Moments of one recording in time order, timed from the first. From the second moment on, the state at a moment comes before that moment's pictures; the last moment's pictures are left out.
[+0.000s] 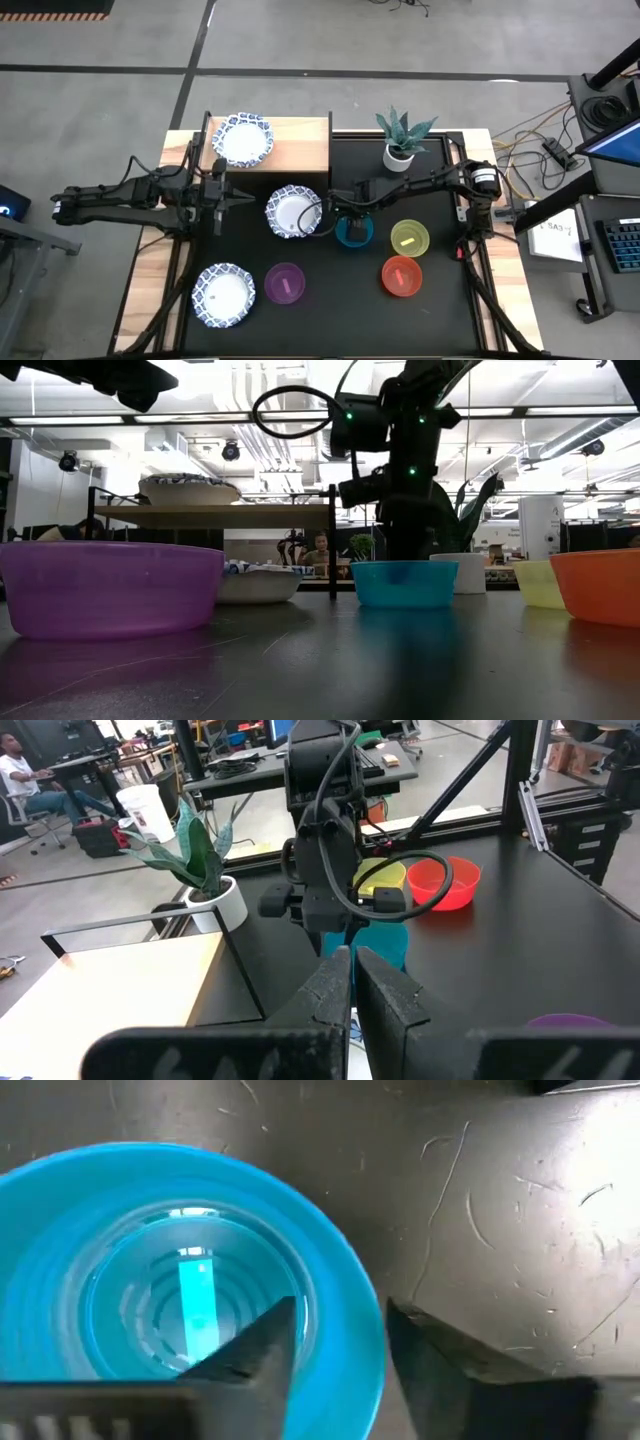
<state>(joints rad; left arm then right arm) 0.04 0.50 0.60 -0.31 -0.01 0.19 -0.07 1.89 1.30 -0.75 0.12 0.03</state>
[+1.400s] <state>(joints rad) 0.04 0.50 0.60 -0.30 -0.01 0.19 -0.41 1.87 1.96 -0.82 0.03 0.19</state>
